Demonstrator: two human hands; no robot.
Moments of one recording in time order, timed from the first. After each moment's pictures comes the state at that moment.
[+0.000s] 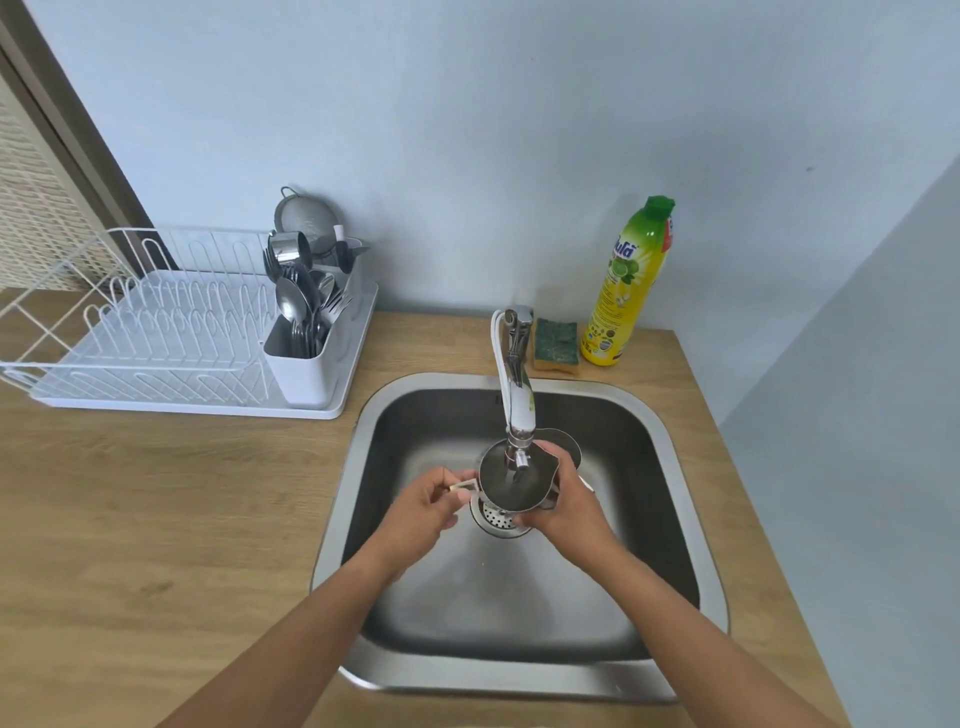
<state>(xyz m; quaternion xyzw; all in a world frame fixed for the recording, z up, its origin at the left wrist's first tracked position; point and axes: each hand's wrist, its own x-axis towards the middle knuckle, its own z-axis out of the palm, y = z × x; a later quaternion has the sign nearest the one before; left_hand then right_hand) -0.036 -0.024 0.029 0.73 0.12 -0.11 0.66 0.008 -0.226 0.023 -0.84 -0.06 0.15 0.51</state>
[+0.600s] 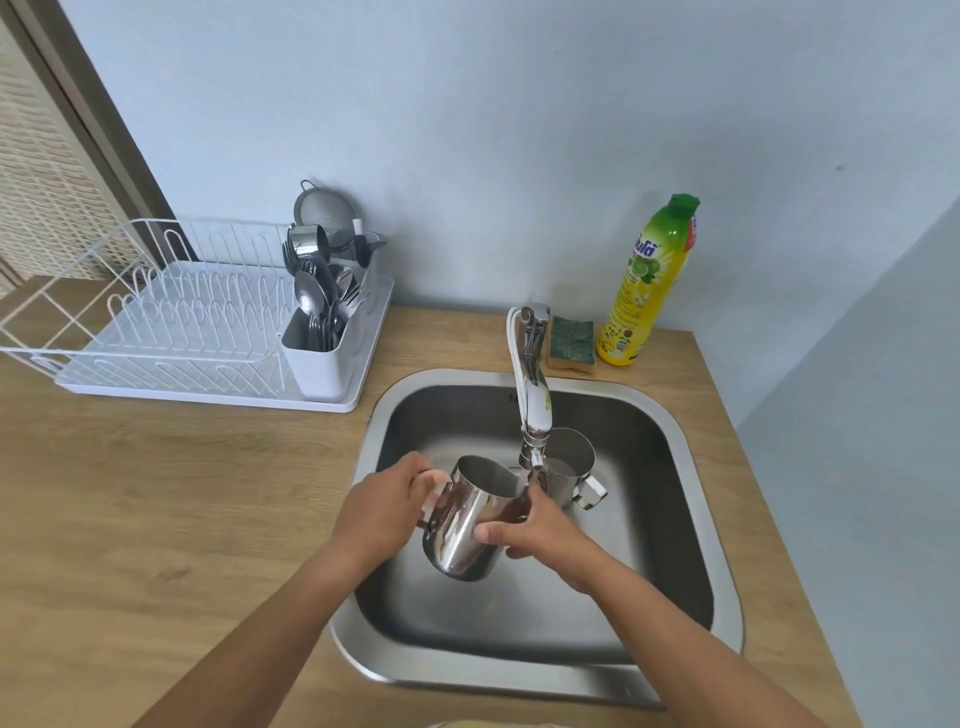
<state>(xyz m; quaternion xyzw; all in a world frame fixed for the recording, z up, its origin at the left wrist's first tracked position) -0.051 0.013 0.059 0.93 0.13 -0.05 0.34 -0.006 -0.196 0.021 -0.77 -0.04 0.34 0.53</state>
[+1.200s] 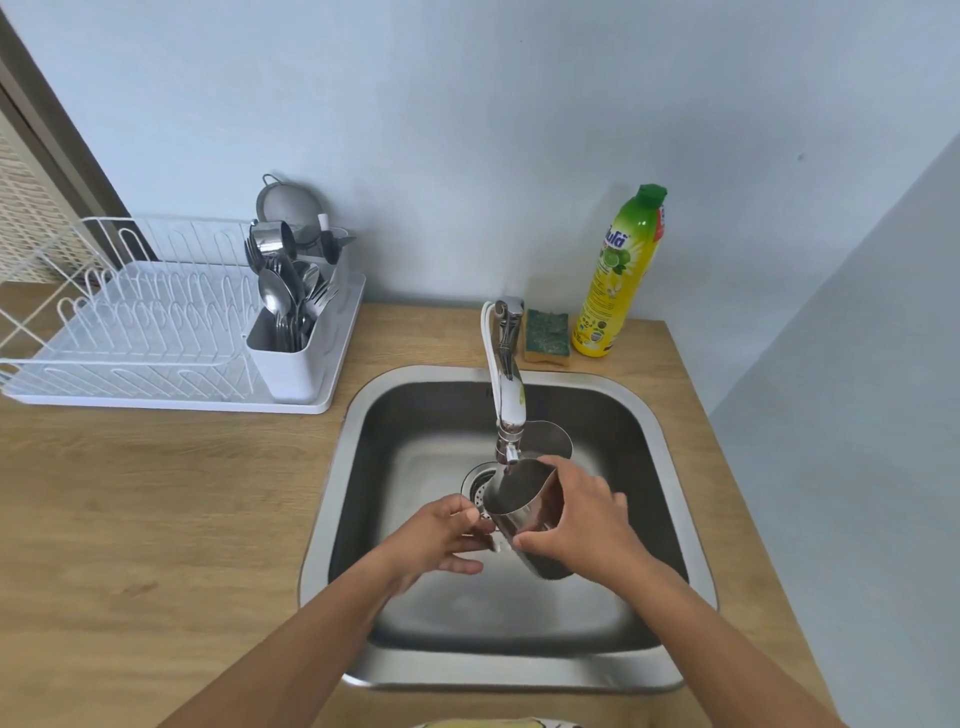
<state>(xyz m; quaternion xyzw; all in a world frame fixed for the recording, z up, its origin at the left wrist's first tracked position) -0.040 -0.040 0.007 0.62 0.15 -0.30 0.71 -0.014 -0.241 0.060 -0.96 -0.08 0.13 0.23</state>
